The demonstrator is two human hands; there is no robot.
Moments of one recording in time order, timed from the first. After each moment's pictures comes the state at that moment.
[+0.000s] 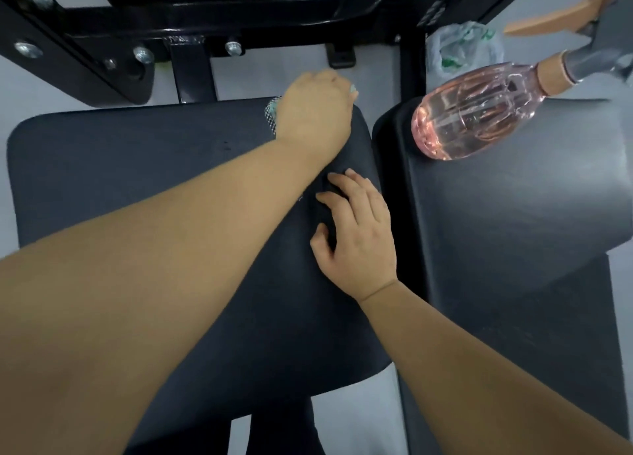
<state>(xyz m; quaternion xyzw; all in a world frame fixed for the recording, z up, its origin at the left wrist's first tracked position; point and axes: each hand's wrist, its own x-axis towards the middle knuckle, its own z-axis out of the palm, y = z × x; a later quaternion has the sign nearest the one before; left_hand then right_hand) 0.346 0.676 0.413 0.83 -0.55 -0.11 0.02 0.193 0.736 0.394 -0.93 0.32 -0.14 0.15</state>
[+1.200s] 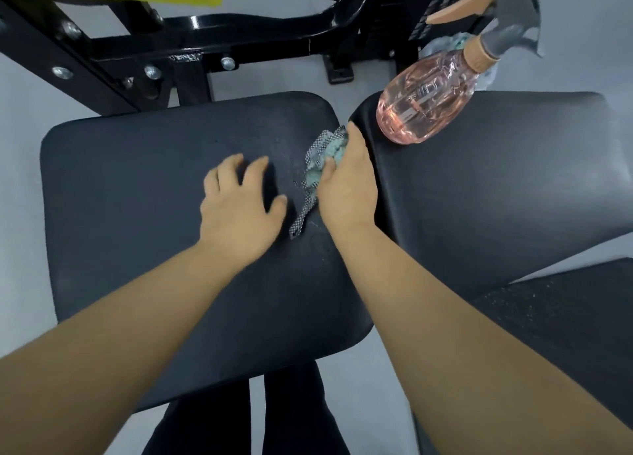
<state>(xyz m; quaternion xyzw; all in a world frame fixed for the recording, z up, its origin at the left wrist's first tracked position) 0.293 0.810 0.449 0.88 -0.33 -0.30 0.14 0.210 0.702 0.417 -0.75 0.54 -0.12 0.35</state>
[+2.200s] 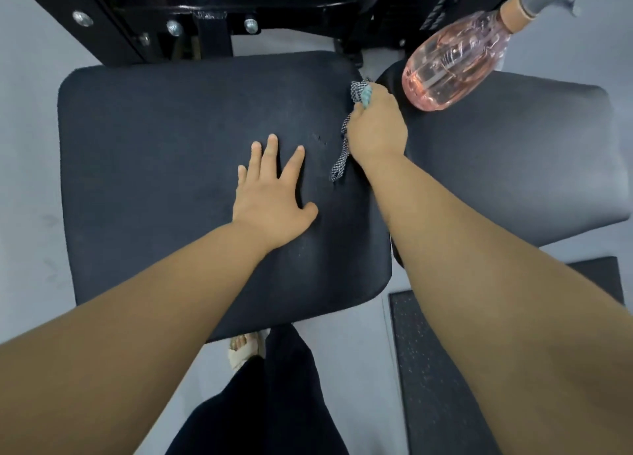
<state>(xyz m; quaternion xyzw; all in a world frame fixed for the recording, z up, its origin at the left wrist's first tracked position) 0.272 0.844 0.425 0.85 -0.41 -0.33 0.06 0.222 0.686 0.424 -0.80 0.54 -0.02 0.26</state>
